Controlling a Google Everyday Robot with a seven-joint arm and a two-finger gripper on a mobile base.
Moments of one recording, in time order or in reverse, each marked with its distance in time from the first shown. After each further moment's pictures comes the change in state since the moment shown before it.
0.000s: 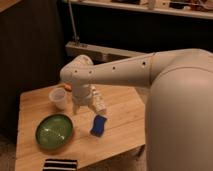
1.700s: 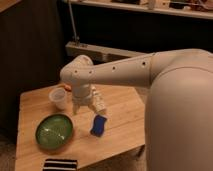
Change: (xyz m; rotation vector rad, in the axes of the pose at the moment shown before) arm 0.000 0.000 0.001 0.000 0.002 0.000
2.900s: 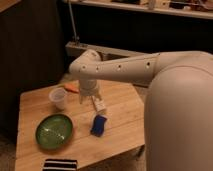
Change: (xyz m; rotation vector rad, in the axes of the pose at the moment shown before) arm -0.087 -0.037 -0.003 -0.013 -0.162 -0.167
